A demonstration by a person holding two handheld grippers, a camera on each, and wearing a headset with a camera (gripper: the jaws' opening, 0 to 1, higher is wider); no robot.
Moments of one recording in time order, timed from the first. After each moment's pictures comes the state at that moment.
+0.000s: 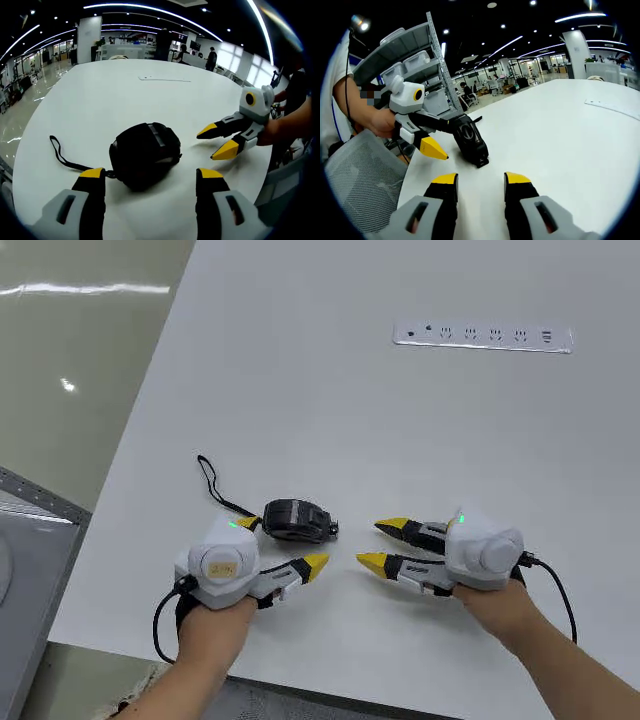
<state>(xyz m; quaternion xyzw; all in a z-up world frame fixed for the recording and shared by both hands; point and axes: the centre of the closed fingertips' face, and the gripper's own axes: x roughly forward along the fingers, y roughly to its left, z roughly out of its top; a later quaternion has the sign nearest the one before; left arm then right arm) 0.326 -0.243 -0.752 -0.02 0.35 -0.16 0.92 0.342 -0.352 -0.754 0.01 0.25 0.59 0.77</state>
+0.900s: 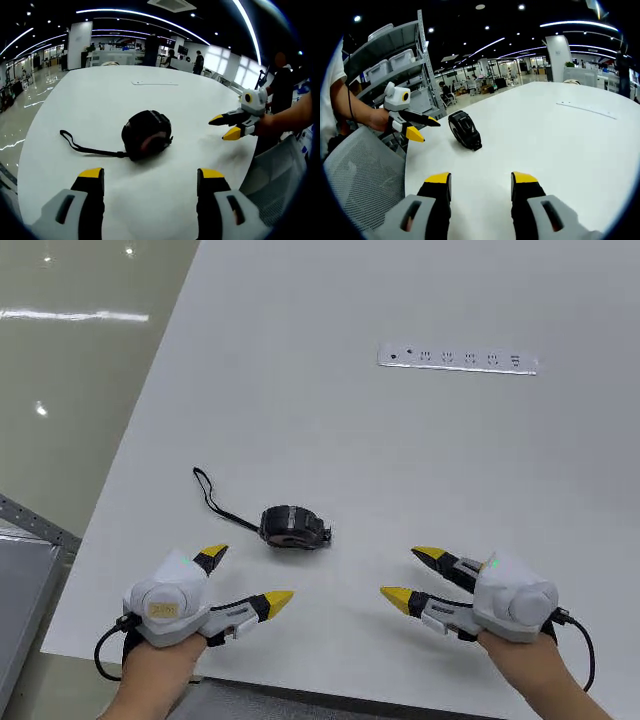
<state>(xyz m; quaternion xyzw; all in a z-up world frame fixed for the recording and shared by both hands) 0.274 -0.215 -0.733 -0.02 0.33 -0.21 0.92 0.311 -0.418 -0.737 -0.01 0.24 0.51 0.82</state>
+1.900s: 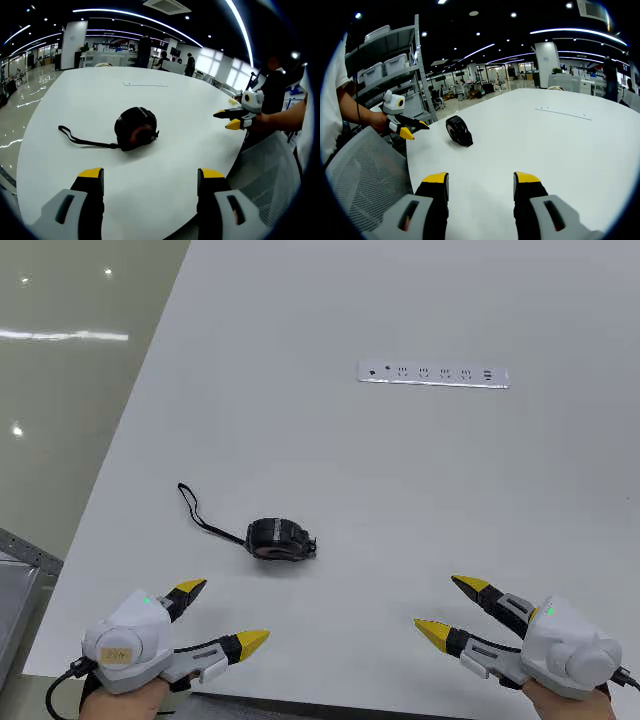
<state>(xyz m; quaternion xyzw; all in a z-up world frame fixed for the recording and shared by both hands) 0.239 -0.216 -0.718 -0.03 0.32 -0.25 0.91 0.287 -0.478 -0.706 -0.02 0.23 0.46 0.86</state>
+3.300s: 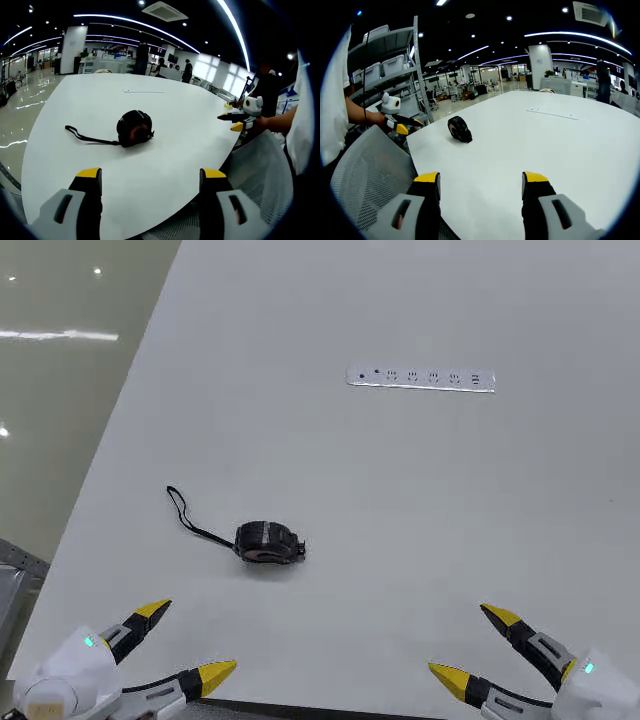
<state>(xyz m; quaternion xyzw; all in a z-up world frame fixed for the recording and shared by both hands) 0.205 -0.202 -0.700 -0.04 0.29 -0.26 0.92 0.251 -0.515 -0.686 -0.02 0.22 0.43 0.87</state>
